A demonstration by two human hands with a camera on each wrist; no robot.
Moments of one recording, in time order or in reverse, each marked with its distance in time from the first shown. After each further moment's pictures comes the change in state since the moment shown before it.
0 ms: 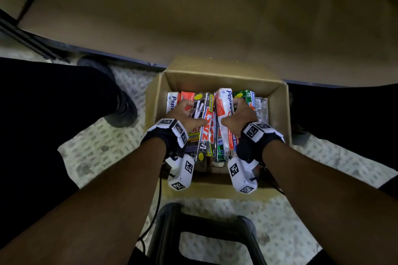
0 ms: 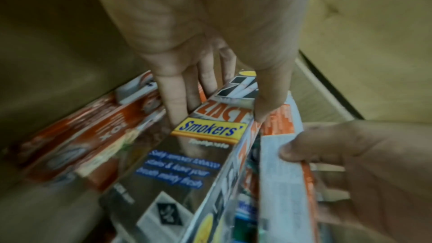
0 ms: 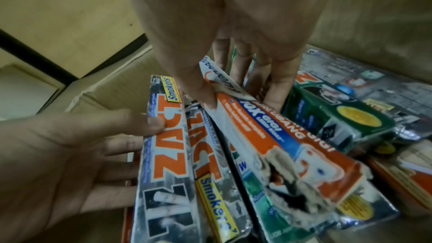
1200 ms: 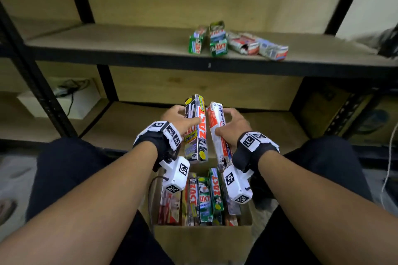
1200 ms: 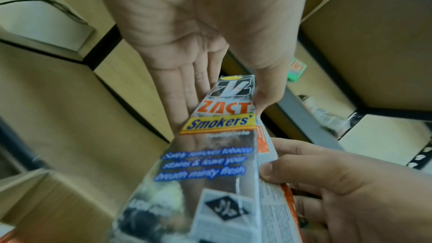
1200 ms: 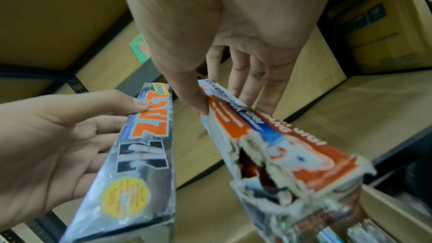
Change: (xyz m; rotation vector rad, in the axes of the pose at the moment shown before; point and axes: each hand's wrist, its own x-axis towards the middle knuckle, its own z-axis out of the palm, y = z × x) left_hand -0.232 0.162 -0.075 -0.057 0.324 0.644; right_hand -0.221 -0.092 -0.160 0.230 0.413 -0.470
